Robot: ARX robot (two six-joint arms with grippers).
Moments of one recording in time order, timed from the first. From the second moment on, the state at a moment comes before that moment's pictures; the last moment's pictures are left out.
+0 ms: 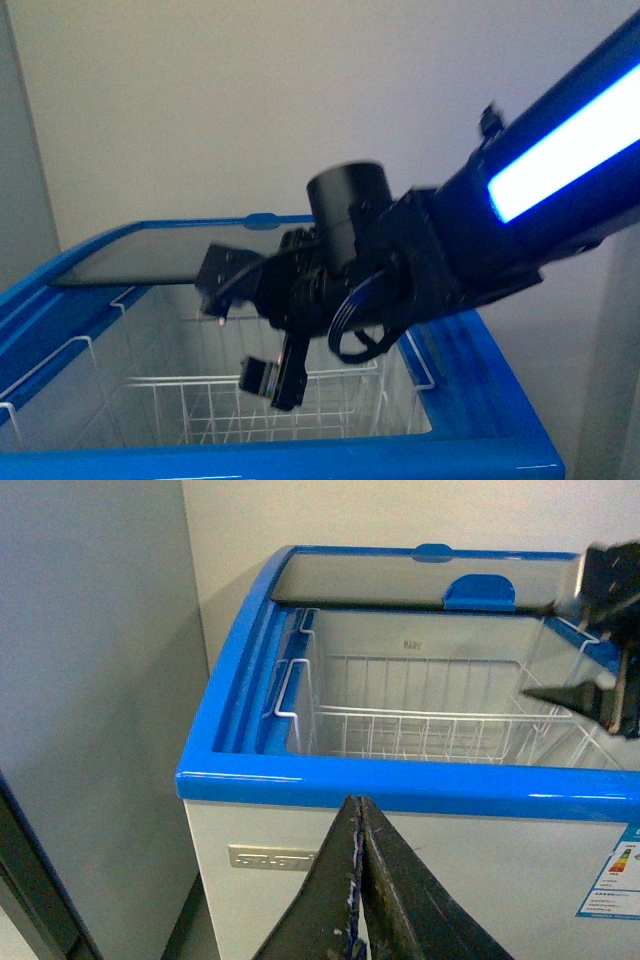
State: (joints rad) left arm 0.00 0.01 0.01 0.00 0.00 0.00; right arm 0.45 2.23 1.66 0.18 -0.22 -1.01
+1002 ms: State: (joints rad) left arm 0.00 0.00 0.01 0.00 0.00 0.00; right arm 0.18 0.20 0.28 -0.06 0.17 0.01
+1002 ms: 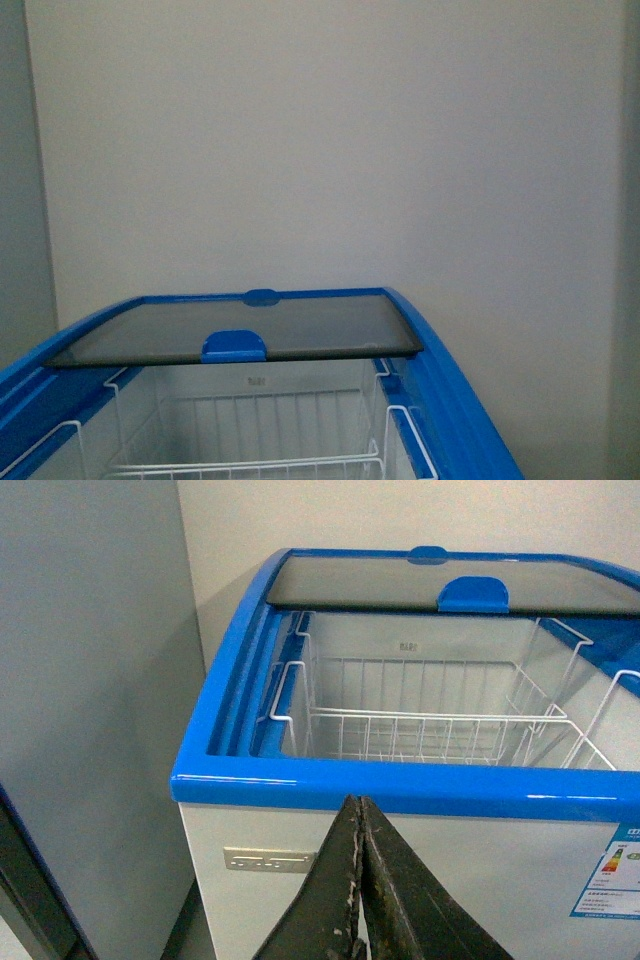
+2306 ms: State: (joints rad) left arm 0.00 0.00 0.01 0.00 0.00 0.00; right arm 0.00 0.01 0.02 0.00 0.00 0.00
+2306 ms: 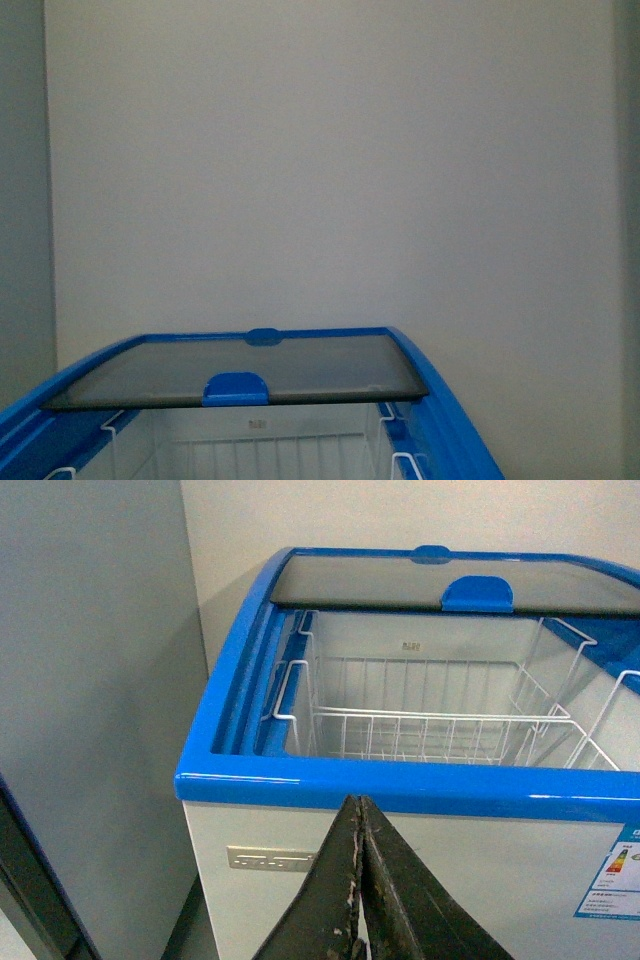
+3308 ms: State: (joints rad) left arm 0.00 0.00 0.01 0.00 0.00 0.00; right arm 0.00 0.01 0.02 0.00 0.00 0.00
